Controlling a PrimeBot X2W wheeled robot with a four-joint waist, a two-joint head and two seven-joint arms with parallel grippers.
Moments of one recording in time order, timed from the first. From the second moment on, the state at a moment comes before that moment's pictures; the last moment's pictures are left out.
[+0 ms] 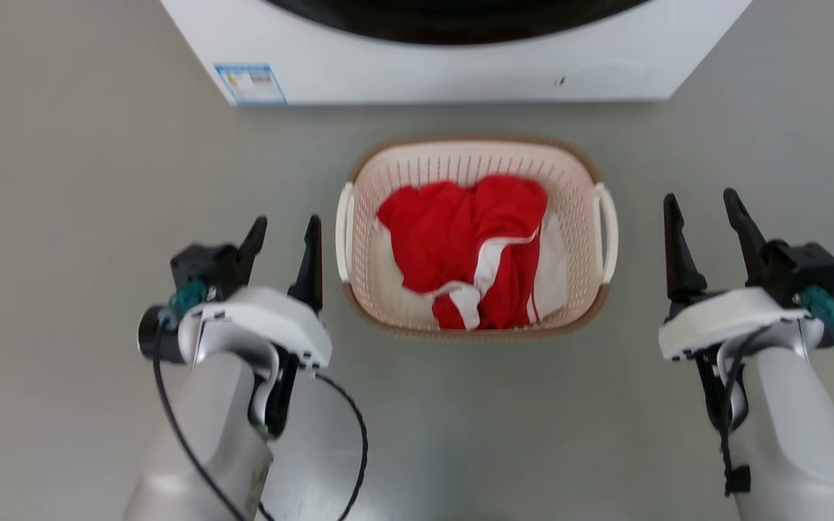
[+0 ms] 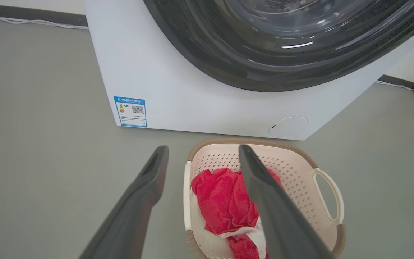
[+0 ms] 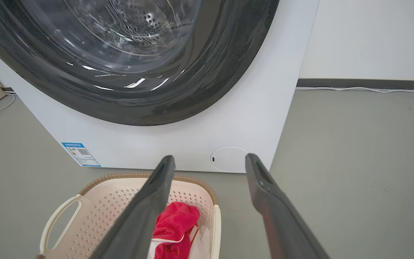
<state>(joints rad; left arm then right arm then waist) -0.50 0.03 -0.21 0.62 -0.35 -0.01 -0.26 -0.44 -0.05 -0.14 0.50 -0.01 0.12 -0.25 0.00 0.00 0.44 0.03</state>
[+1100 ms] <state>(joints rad) -0.97 0.03 -0.42 0.98 -0.52 0.03 -0.26 -0.82 -0.06 -0.19 0.83 -0.14 0.12 -0.25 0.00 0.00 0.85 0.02</state>
